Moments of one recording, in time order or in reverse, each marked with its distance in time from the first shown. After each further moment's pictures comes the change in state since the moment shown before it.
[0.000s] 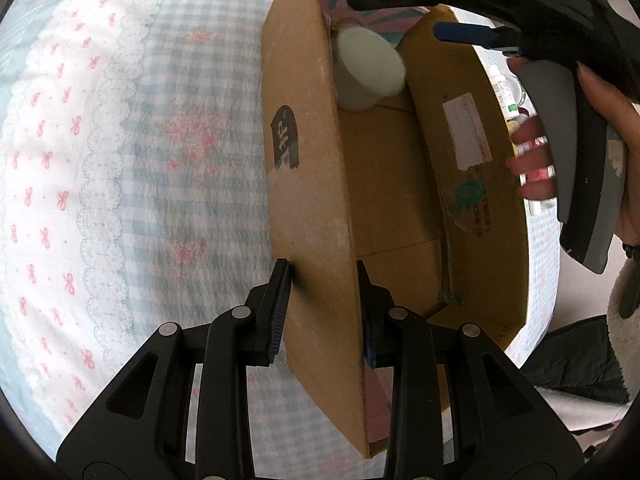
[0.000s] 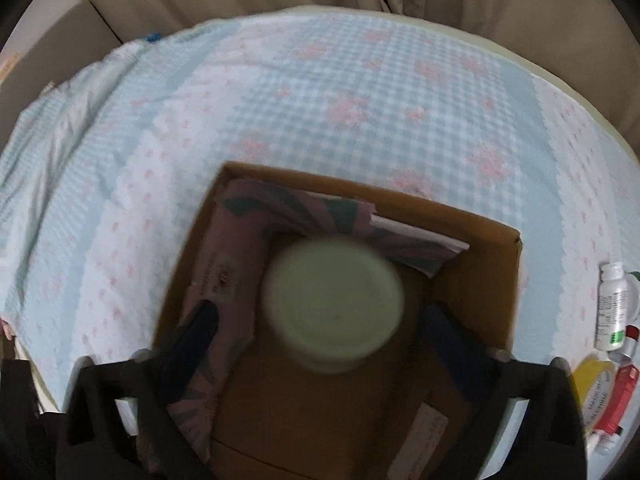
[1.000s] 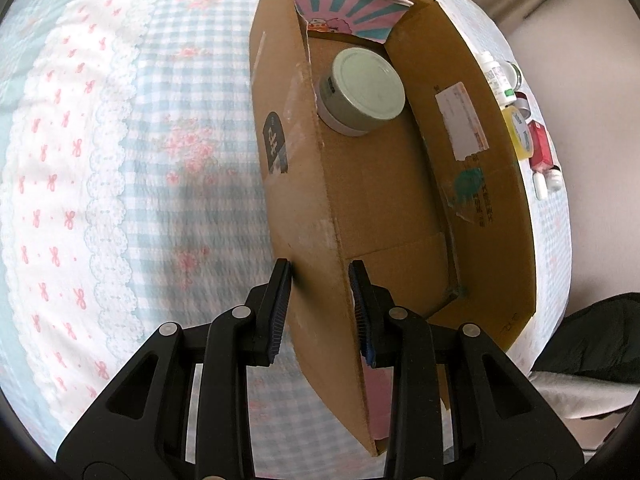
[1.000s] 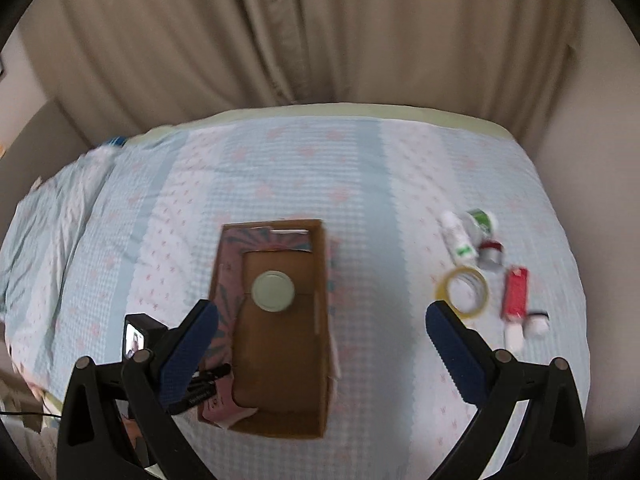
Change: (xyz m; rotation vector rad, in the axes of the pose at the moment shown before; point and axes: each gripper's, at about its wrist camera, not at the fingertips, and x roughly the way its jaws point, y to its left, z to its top) left arm -0.001 -0.024 -0.007 0.087 -0.016 0.049; right arm -0.266 -0.011 -0.091 0.283 -0.212 -0.213
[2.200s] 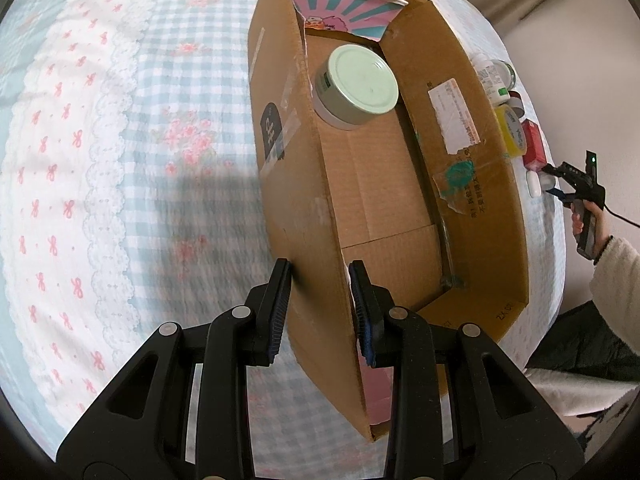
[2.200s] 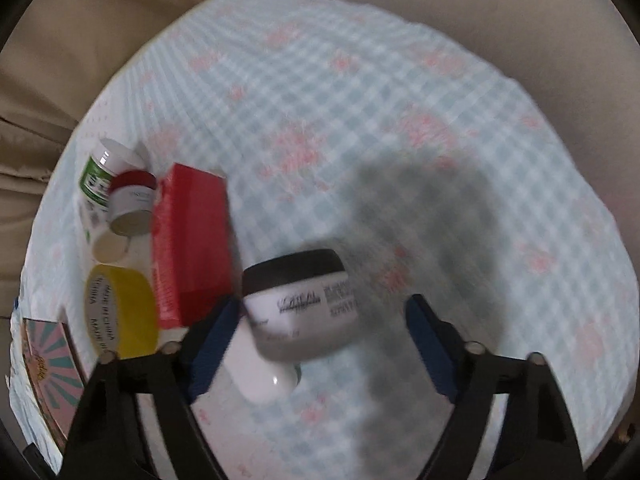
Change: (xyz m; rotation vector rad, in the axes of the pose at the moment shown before) left arm -0.004 -0.002 -0.007 -0.015 0.001 -0.020; right arm 0.209 -0.440 -0.114 0.623 0.220 -0.076
